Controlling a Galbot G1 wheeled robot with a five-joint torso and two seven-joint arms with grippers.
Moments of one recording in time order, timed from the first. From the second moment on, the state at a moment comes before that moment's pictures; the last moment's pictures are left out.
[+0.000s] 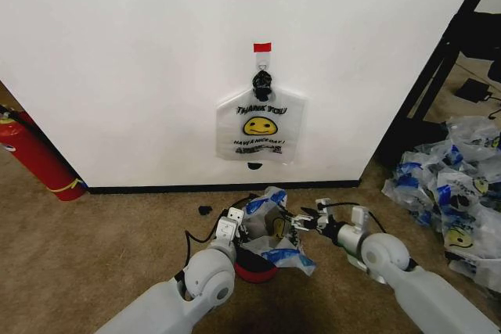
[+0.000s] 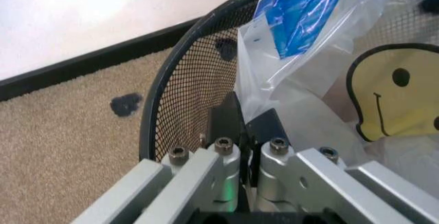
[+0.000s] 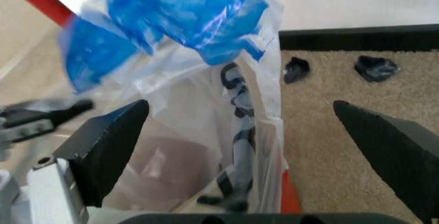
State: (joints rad) left arm 0.95 -1.07 0.27 -1.95 -0.73 0.63 -0.72; right arm -0.97 0.90 0.02 1.65 0.98 -0.38 -0.16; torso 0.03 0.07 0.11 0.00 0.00
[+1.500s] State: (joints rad) left arm 1.02 -1.05 0.27 -2.04 -0.63 0.61 -0.68; right arm -0.94 1.03 -0.10 1.74 1.06 -0.47 0.37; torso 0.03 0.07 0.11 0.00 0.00
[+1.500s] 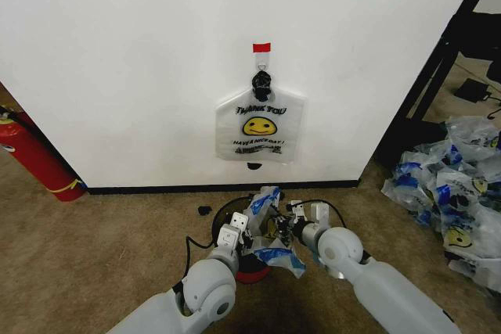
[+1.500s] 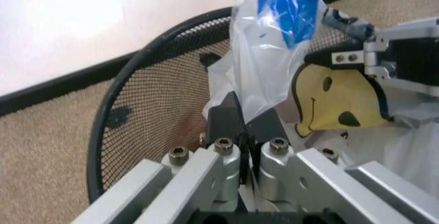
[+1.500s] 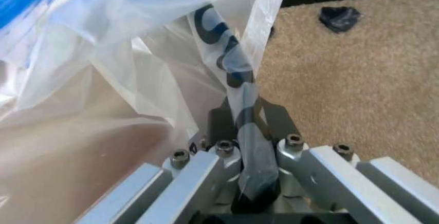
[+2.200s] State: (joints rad) left arm 1.17 -0.99 0.06 -2.25 -0.57 0.58 -0.61; right arm -1.24 0.92 0.16 2.02 0.90 -0.24 0.28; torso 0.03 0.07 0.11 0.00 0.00
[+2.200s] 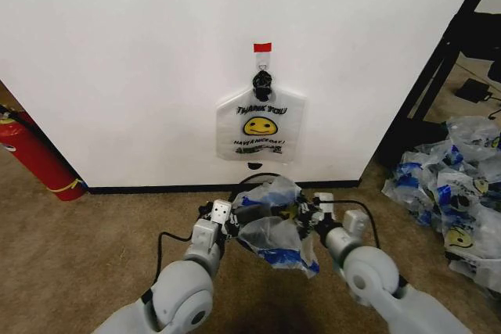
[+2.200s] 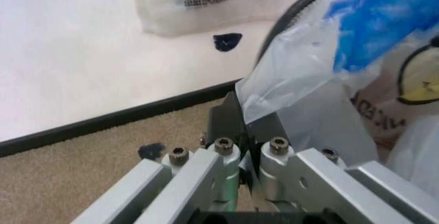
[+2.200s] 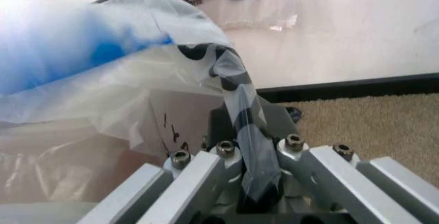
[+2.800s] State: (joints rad) left arm 1.29 -0.98 -0.03 -2.20 -0.39 0.33 -0.38; right arm -1.37 0.84 0.39 2.18 1.14 -0.42 0.18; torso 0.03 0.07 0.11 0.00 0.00
